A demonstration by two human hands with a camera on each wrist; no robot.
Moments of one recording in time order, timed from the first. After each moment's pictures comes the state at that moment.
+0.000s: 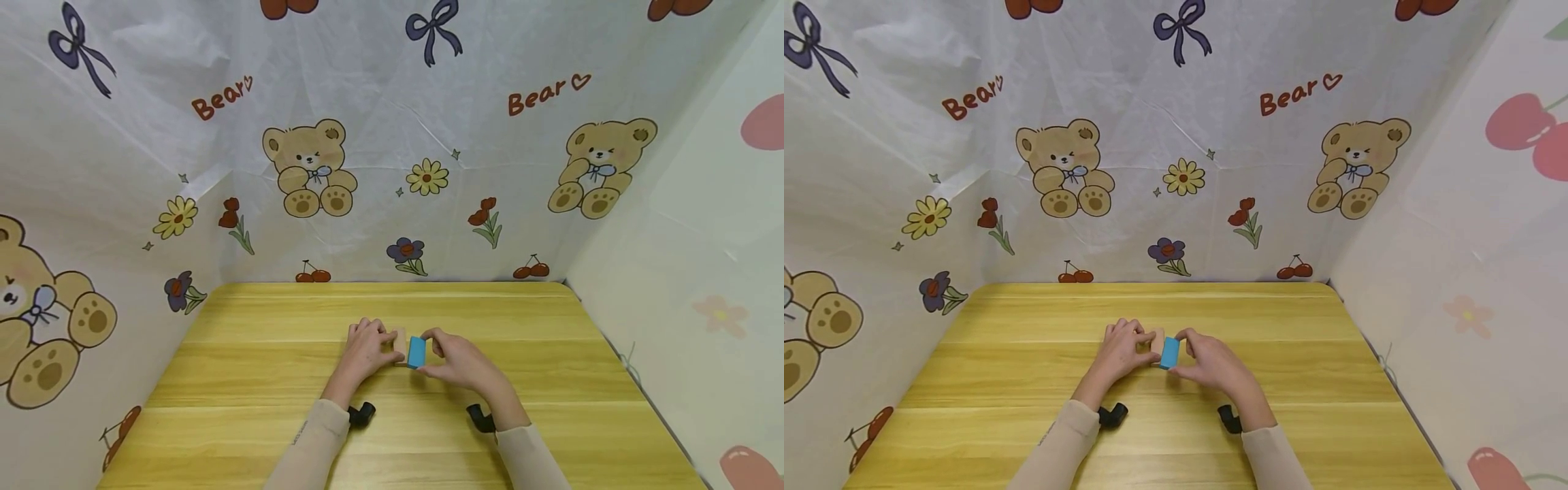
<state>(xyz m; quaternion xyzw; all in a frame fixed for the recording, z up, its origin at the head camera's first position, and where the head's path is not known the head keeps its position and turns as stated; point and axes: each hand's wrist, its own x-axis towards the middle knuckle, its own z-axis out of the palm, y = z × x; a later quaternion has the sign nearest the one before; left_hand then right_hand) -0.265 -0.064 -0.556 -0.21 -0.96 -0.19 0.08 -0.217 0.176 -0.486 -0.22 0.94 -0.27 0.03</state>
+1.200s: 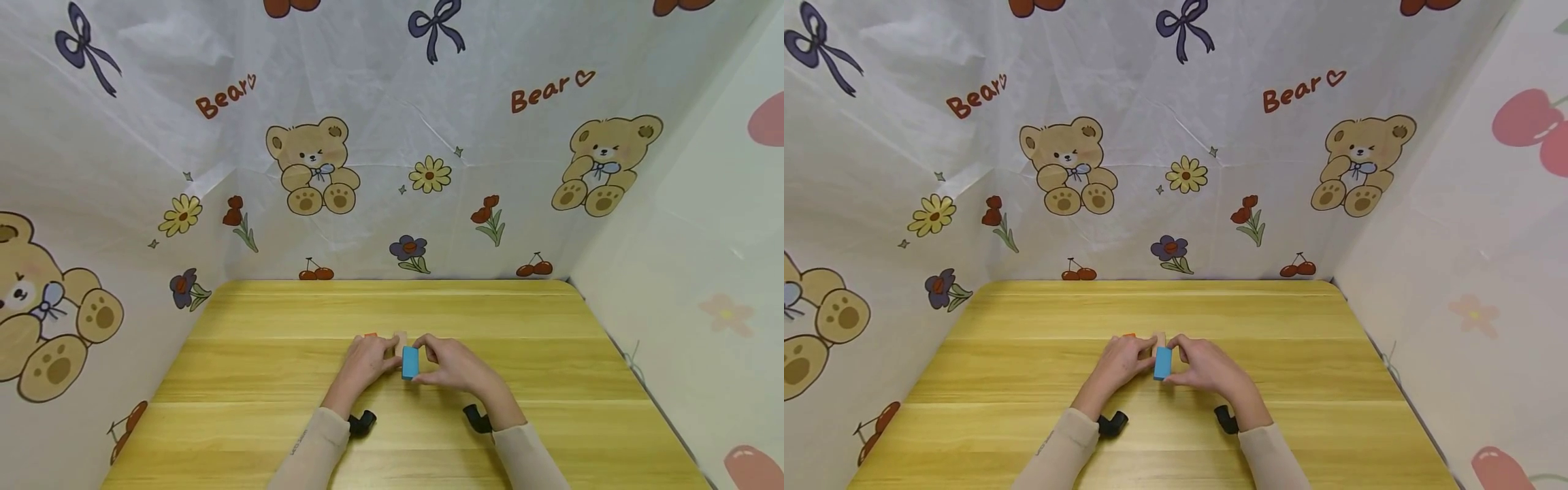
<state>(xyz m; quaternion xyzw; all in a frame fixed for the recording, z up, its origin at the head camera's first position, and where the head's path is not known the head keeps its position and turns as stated) -0.245 -0.065 -0.555 -0.22 -0.96 -0.16 0.08 -0.213 0.166 -0.488 -0.26 0.92 -0.27 0.07</state>
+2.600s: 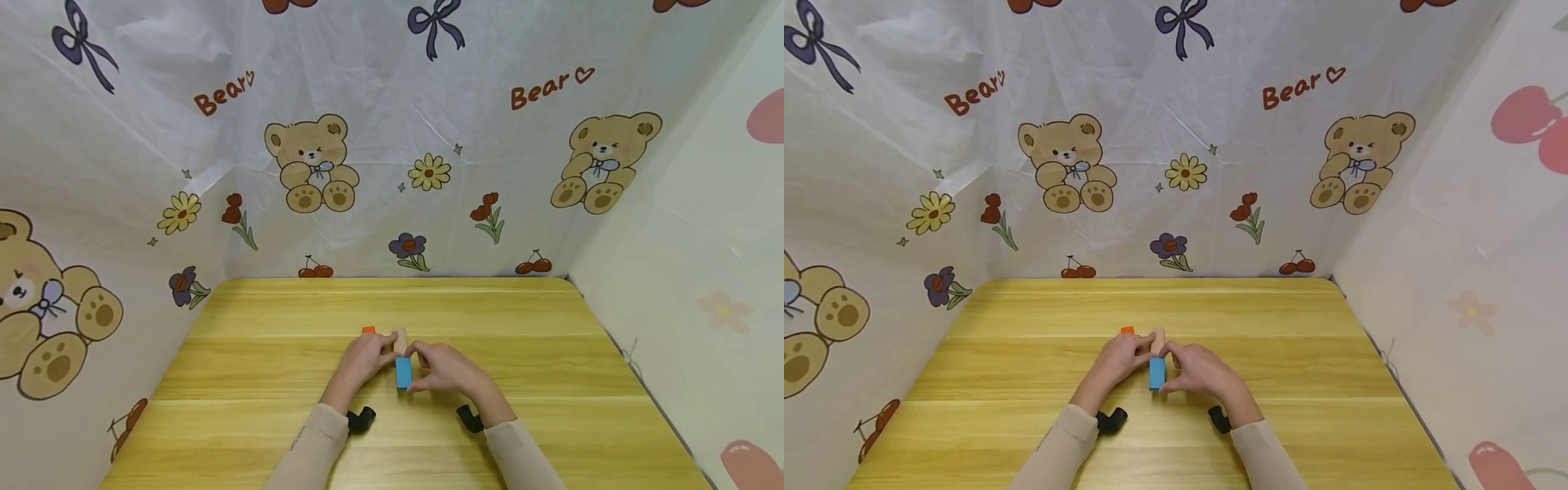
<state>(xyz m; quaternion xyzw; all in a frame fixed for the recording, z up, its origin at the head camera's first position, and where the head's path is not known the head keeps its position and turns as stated) -0.248 -0.069 -0.555 -0.22 -0.95 -0.22 0.04 -0.214 0.156 -0.504 -0.31 0.92 -0.24 0.09</state>
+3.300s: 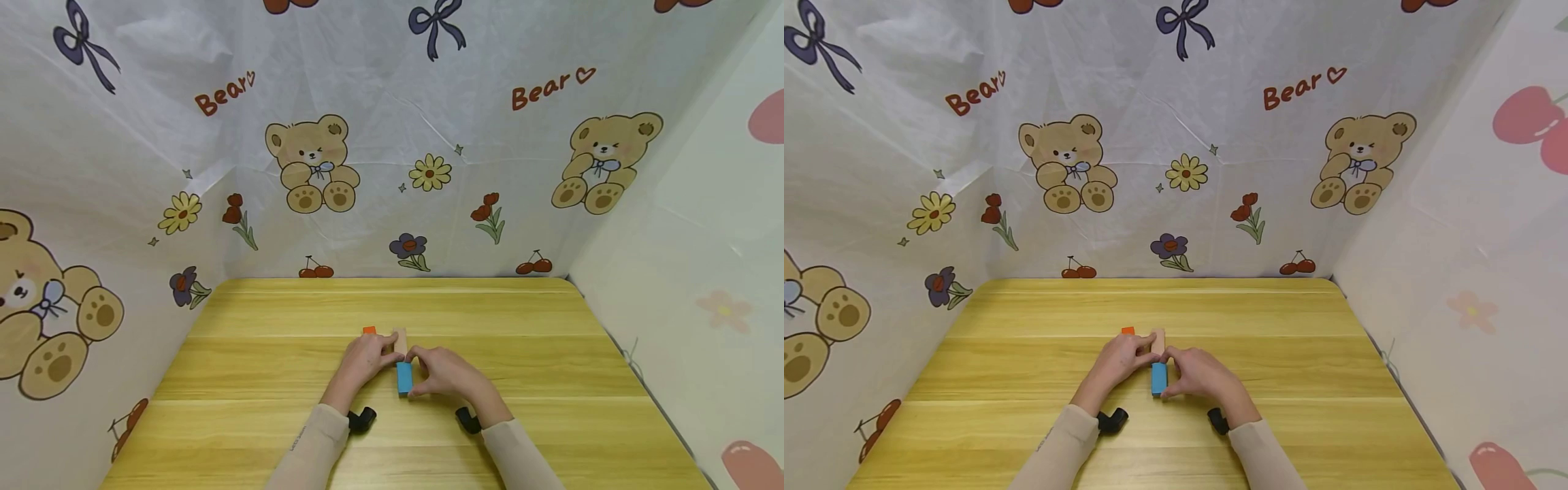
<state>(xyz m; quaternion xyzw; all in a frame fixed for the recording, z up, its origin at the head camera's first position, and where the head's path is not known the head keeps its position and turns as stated) -0.248 -0.069 -0.554 -0.22 -0.95 -0.22 0.04 -0.217 0.153 -0.516 -0.29 0.92 -0.22 0.12</state>
